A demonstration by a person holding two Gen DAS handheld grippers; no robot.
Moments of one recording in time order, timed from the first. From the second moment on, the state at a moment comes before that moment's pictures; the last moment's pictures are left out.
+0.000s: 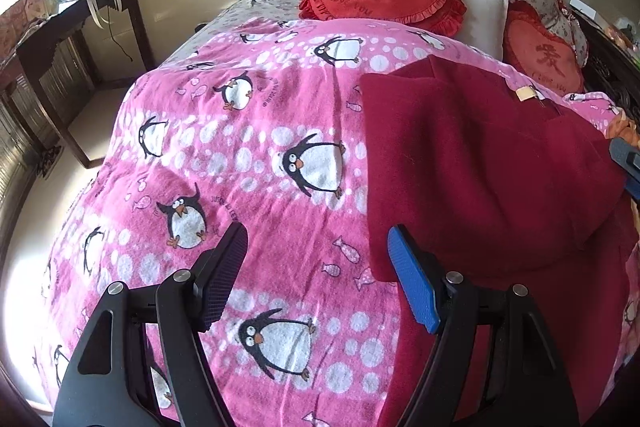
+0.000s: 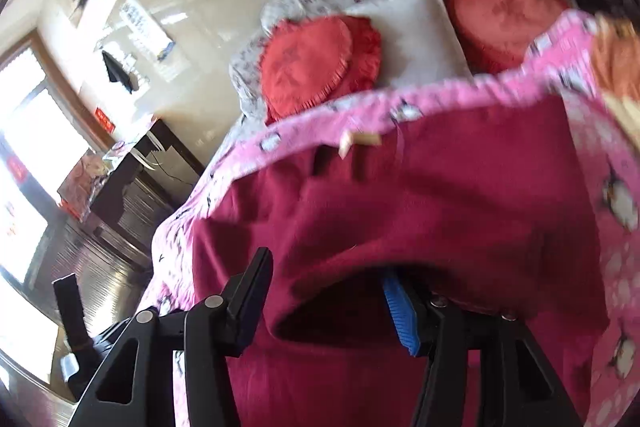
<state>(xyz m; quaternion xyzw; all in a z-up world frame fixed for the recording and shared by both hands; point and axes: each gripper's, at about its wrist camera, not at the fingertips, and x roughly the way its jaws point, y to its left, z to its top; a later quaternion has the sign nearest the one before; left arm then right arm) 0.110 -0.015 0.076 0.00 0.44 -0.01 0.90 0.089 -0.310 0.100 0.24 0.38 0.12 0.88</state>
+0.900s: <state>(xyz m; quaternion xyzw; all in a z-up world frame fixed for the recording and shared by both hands) 0.152 -0.036 0.065 -0.05 0.44 -0.09 0.89 0.048 -0.403 0.086 0.15 0.42 0.02 0.89</state>
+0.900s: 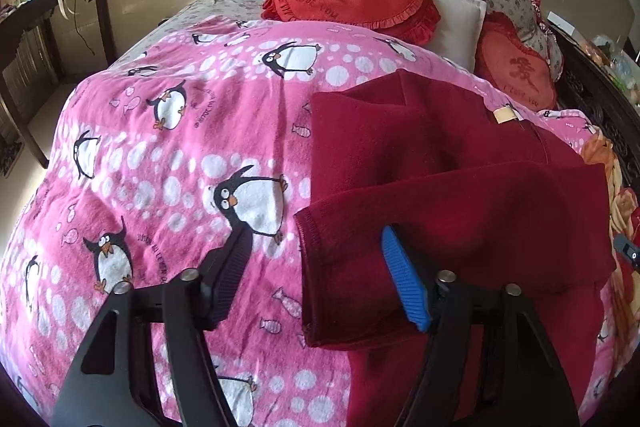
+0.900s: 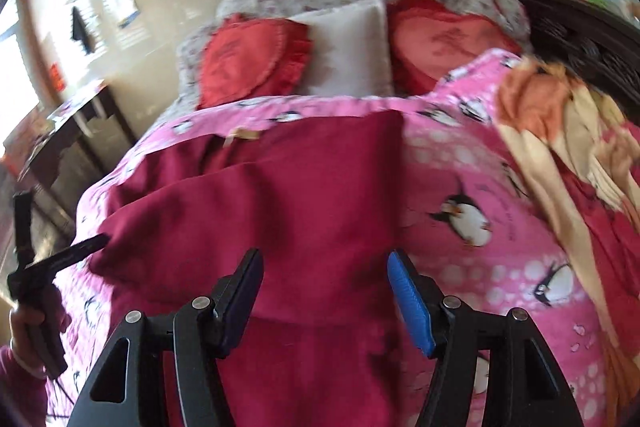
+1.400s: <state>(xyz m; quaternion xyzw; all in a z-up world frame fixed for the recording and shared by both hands) 0.156 -0.071 0.099 0.01 0.41 -0.12 0.90 0.092 -0.437 0.081 0.19 0.38 0.00 0.90</state>
